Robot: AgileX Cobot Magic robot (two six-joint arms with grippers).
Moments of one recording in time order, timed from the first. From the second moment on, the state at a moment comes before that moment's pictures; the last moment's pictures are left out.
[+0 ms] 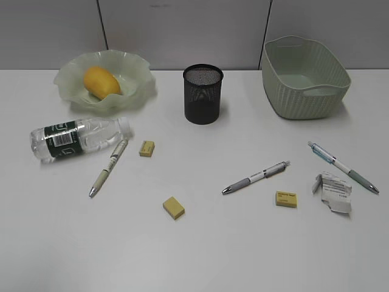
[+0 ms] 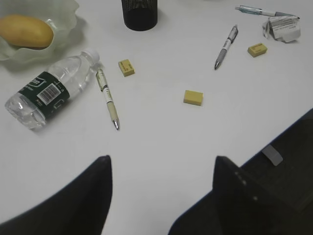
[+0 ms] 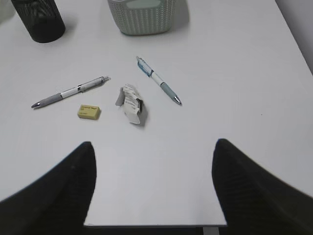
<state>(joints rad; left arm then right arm) -0.52 0.35 -0.50 -0.14 0.81 0.15 0.02 0.08 -0.52 0.07 1.01 0.00</state>
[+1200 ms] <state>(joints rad) -0.52 0.35 -0.50 -0.14 0.81 0.15 0.12 1.46 -0.84 0.17 0.71 -0.01</state>
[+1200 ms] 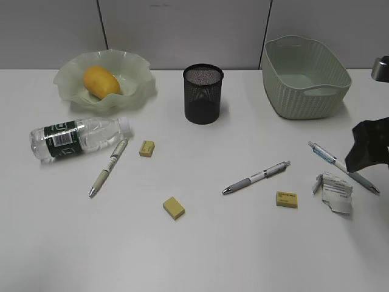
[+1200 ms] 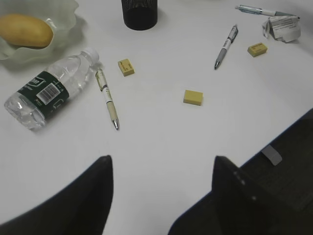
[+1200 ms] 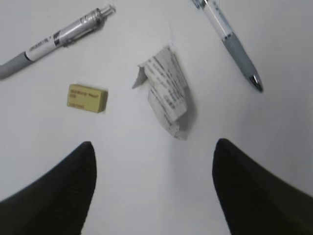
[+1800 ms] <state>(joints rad) -0.52 0.35 -0.50 -0.14 0.81 0.15 0.20 1.71 -0.86 0.00 0.51 -0.01</state>
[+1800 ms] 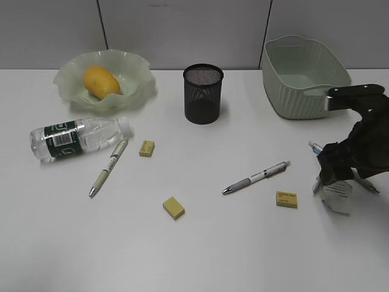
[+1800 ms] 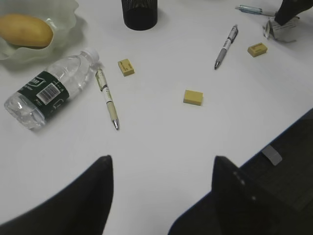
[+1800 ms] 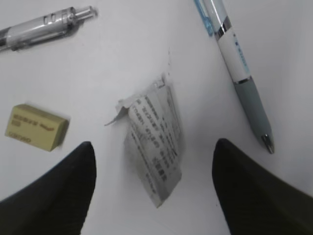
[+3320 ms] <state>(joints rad) -0.52 0.35 -0.50 -0.14 0.81 0.15 0.20 1.83 -1.56 0.00 0.65 -0.01</state>
